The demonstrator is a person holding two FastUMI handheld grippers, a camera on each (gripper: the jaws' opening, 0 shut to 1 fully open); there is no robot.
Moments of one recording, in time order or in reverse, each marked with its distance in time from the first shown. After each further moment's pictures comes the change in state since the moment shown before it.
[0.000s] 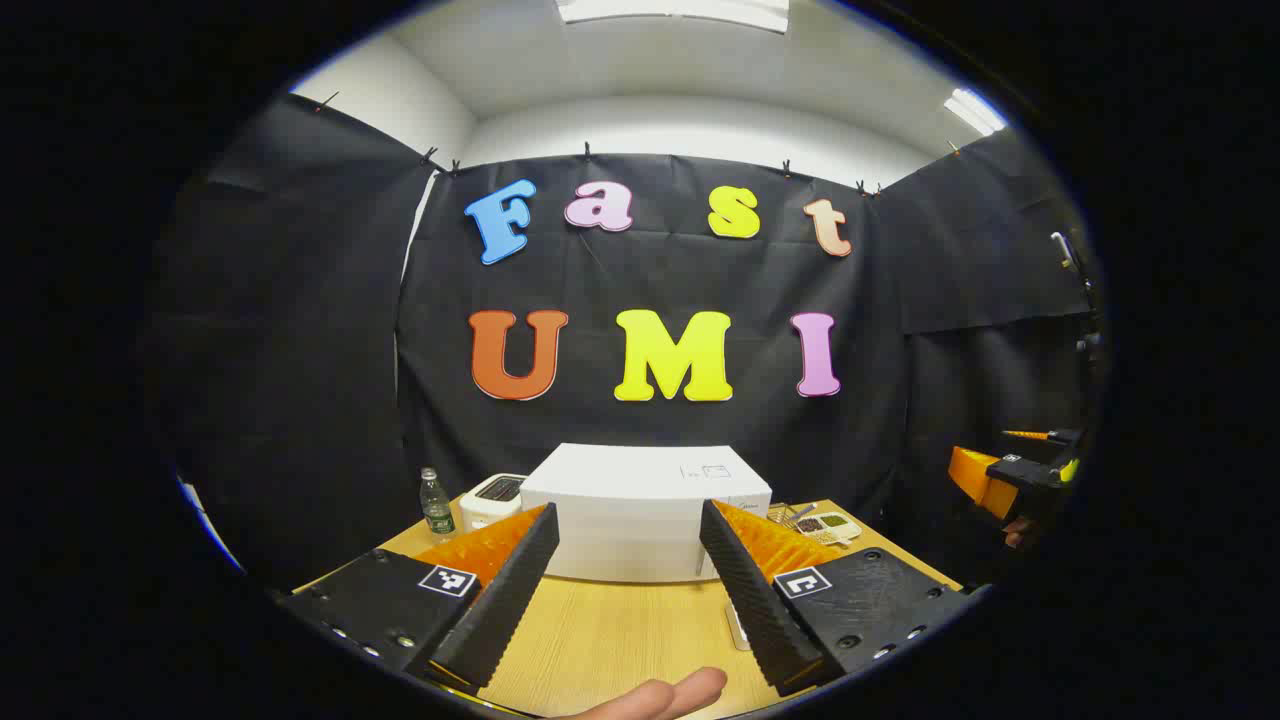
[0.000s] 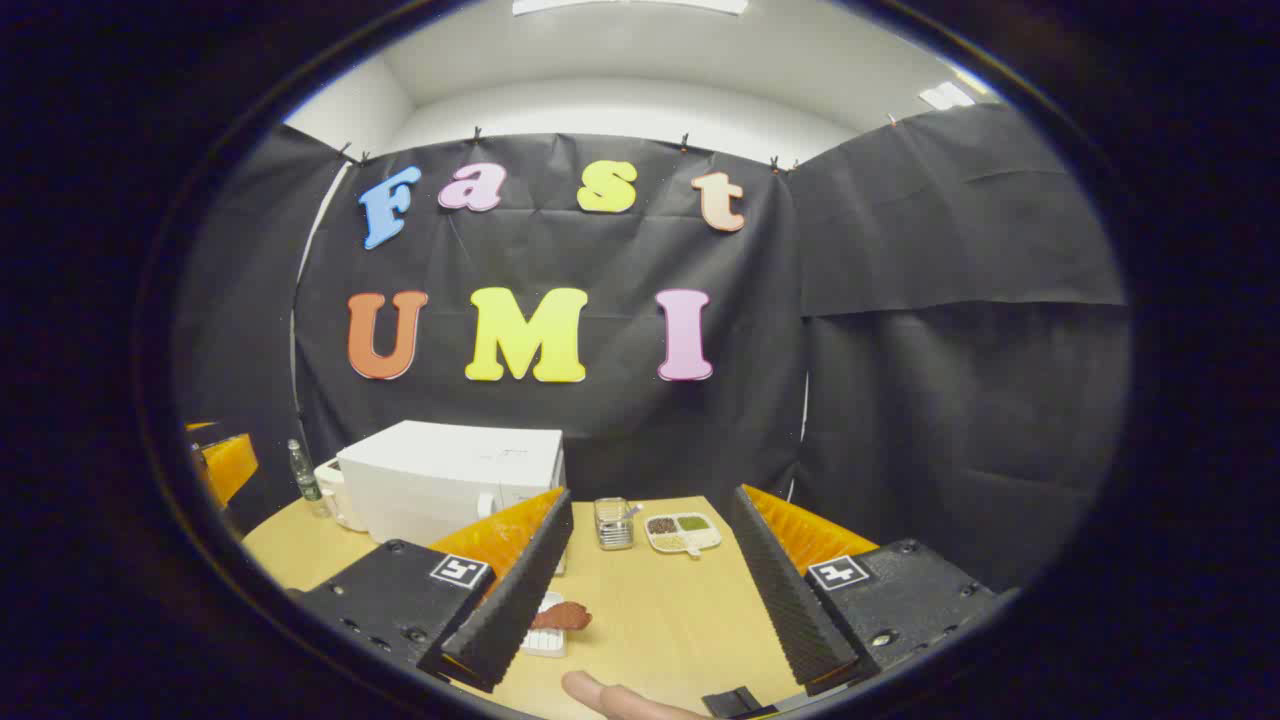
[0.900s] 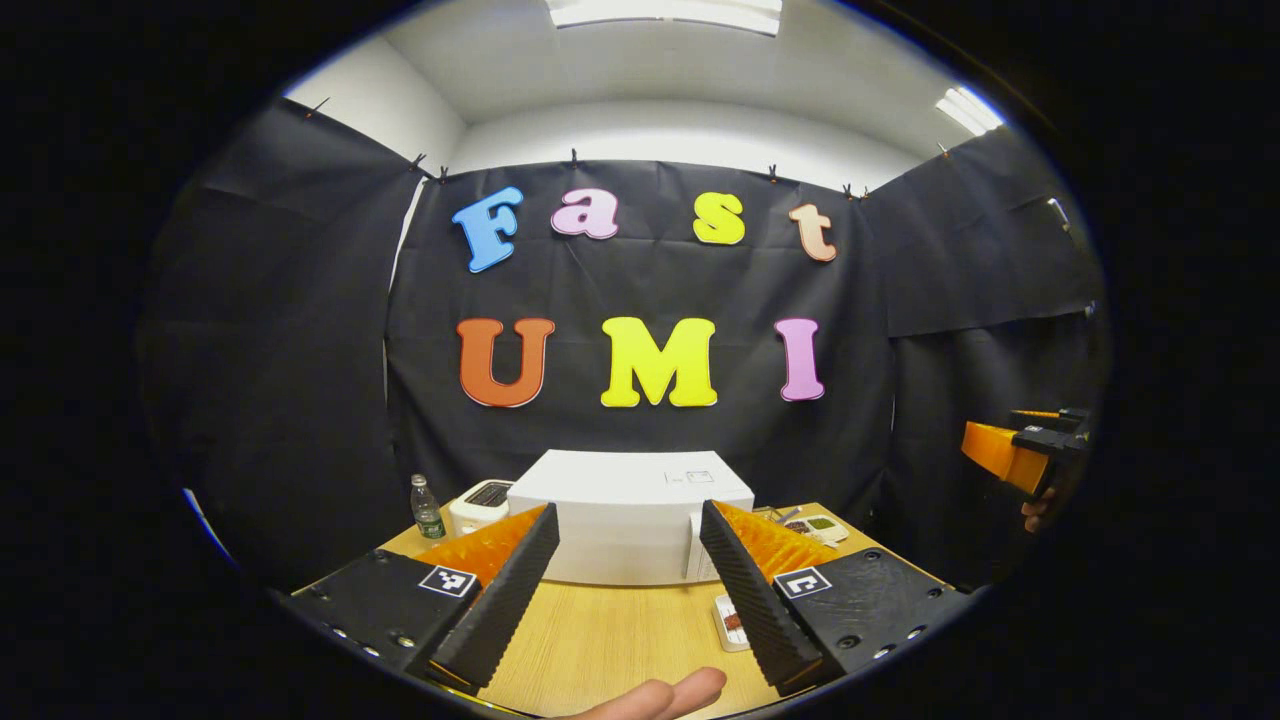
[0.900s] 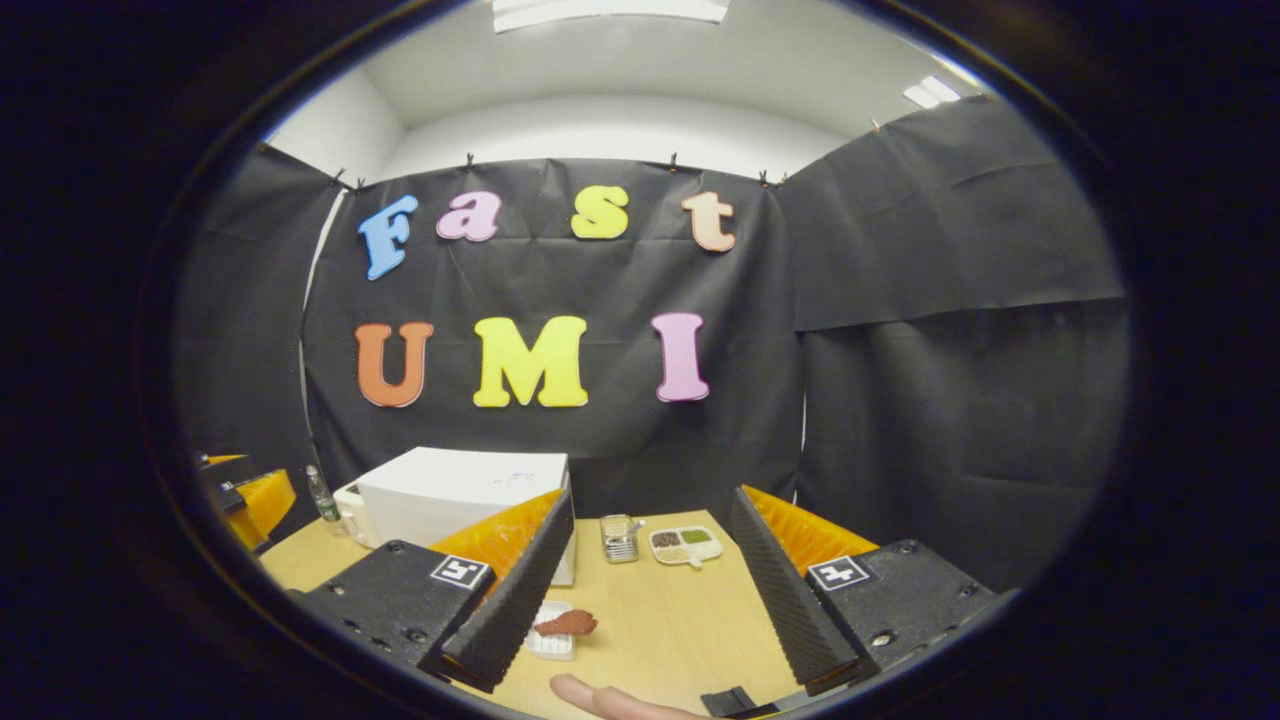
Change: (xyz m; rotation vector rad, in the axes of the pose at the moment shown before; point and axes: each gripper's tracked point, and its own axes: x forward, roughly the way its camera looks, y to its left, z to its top) left arm -0.008 -0.019 0.008 0.001 -0.011 -0.032; right arm -0.030 -0.014 0.028 0.036 -0.038 0.026
